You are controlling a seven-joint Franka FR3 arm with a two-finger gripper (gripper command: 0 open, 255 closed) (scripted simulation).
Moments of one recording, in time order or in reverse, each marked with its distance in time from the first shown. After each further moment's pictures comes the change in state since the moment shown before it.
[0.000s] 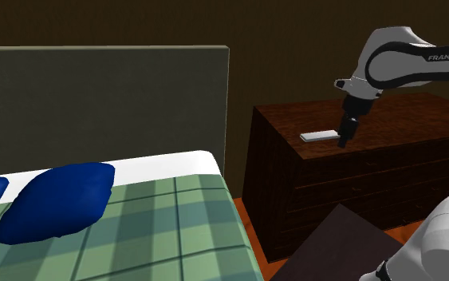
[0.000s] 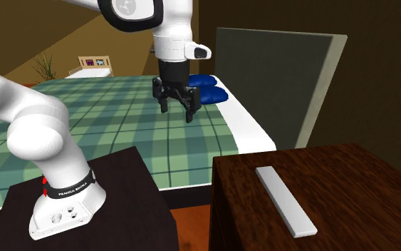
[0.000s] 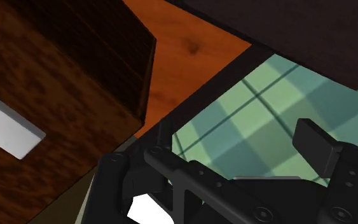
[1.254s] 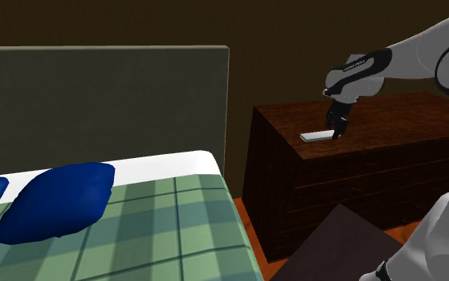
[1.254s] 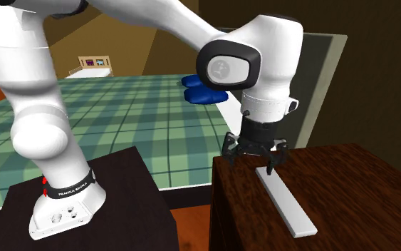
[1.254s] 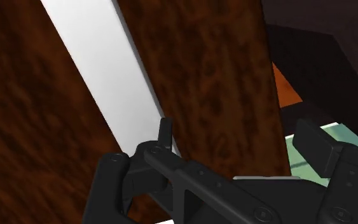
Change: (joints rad) arm 0.090 0.769 -0.412 0.414 0.287 0.311 -0.886
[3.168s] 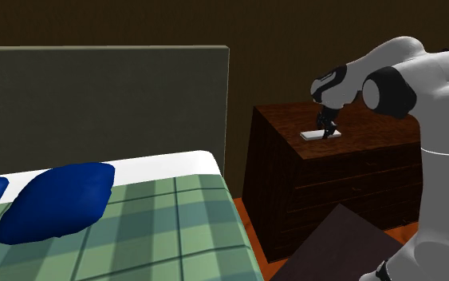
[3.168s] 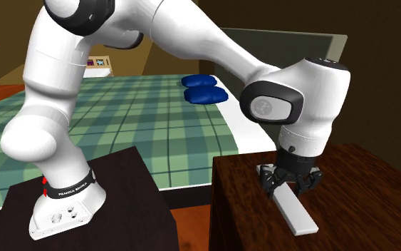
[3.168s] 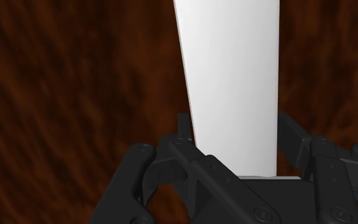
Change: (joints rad) arm -0.205 0.397 0.118 0.304 0.276 0.017 -0.344
